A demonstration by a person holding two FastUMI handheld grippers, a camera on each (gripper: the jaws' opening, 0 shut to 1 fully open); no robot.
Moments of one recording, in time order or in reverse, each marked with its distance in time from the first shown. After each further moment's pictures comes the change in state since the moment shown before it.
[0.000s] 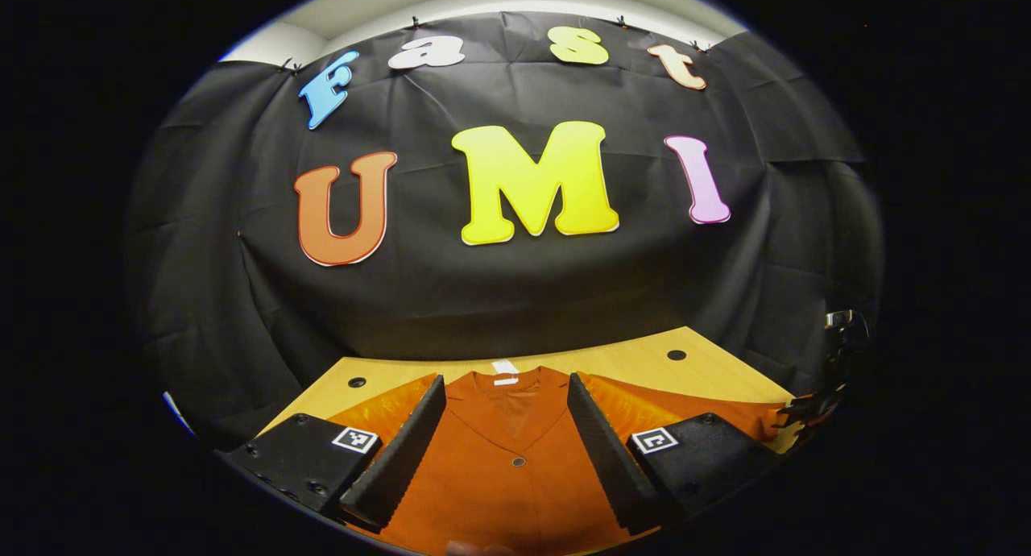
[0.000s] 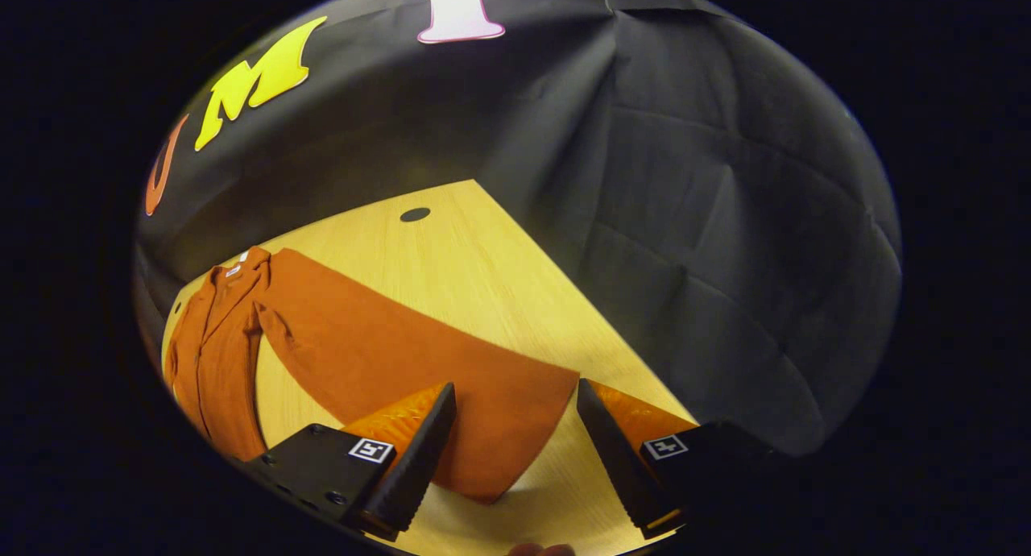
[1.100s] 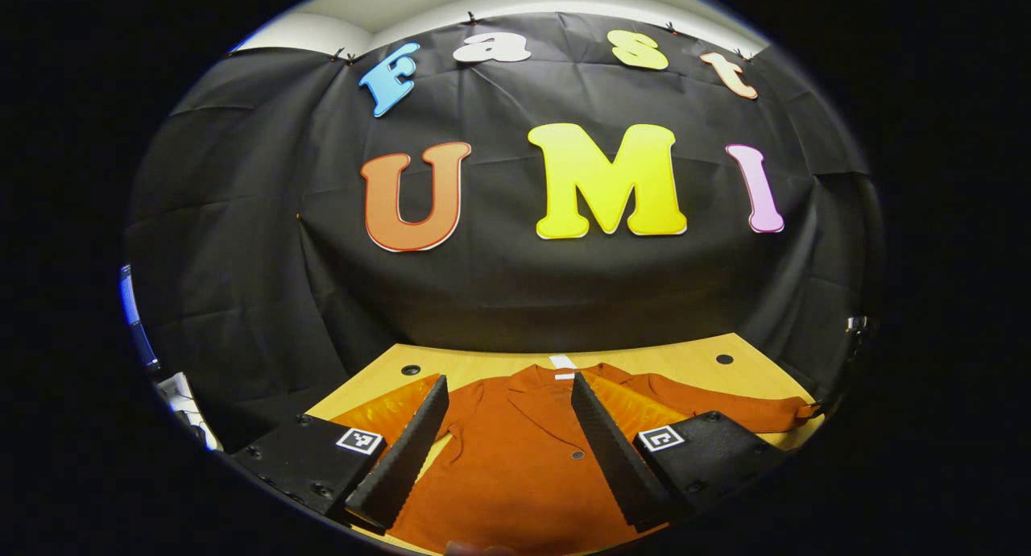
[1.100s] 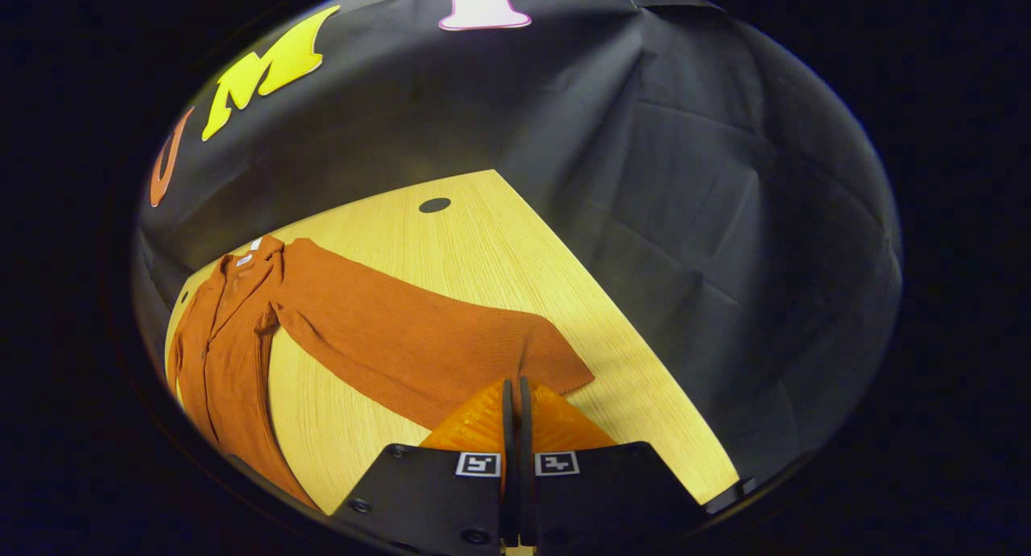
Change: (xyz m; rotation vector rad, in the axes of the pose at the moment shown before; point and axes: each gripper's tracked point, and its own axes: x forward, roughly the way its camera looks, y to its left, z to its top) left arm -0.020 0.098 -0.013 -0.080 0.006 0.163; right arm 0.004 0.014 0.026 -0.073 0.001 0.012
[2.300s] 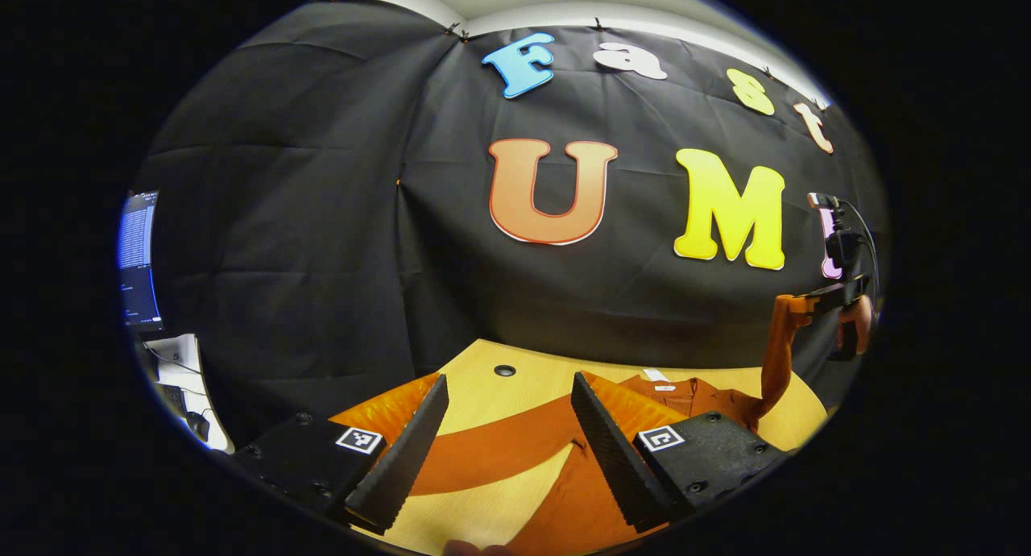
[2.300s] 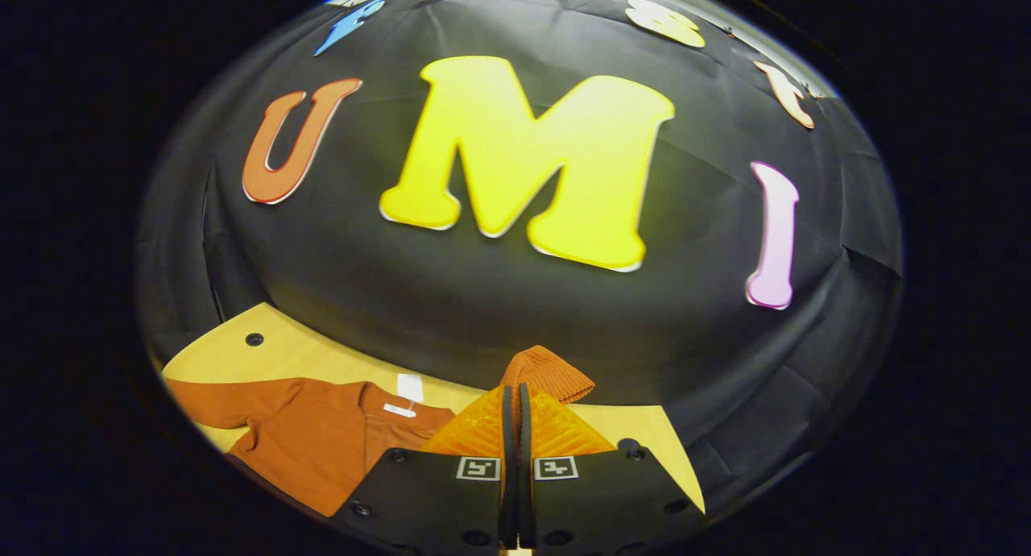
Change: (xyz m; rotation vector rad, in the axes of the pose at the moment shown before) left arm 0.011 0.226 -0.041 -0.191 -0.007 0.126; right arm -0.103 0.456 0.242 -0.435 -0.461 0.269
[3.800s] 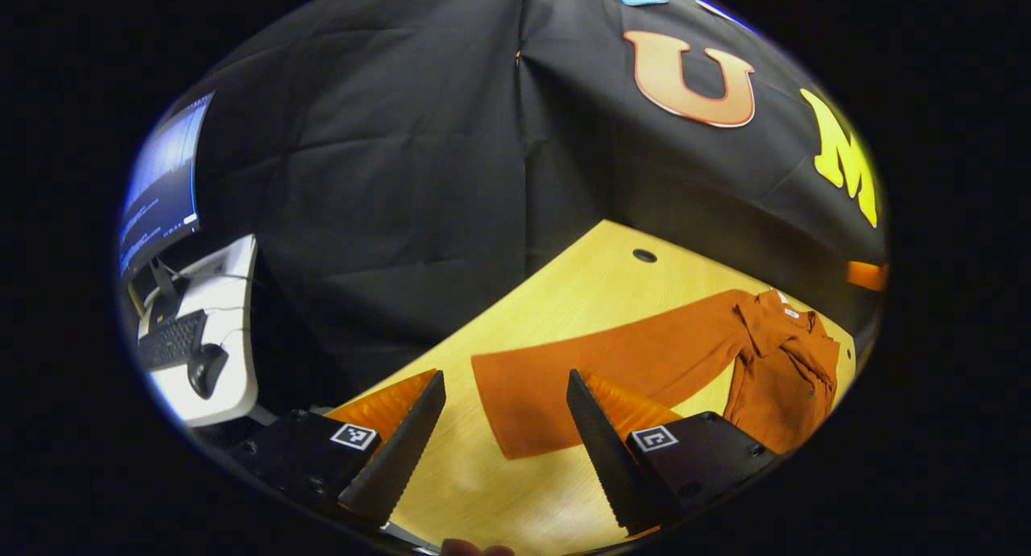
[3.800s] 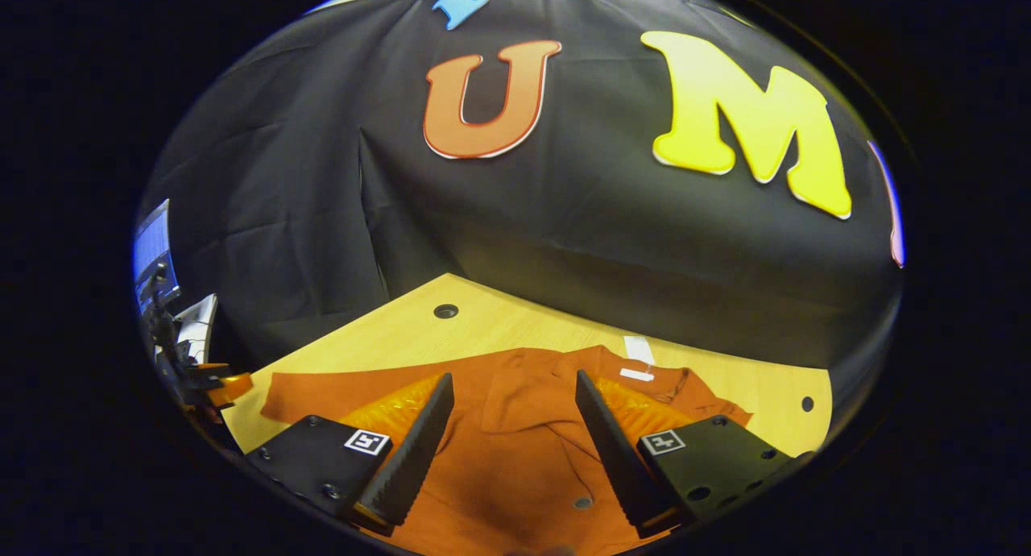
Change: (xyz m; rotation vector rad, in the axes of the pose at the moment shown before) left arm 0.017 0.157 -0.180 -0.105 0.415 0.326; right arm -0.095 0.220 -0.076 0.017 0.102 0.495
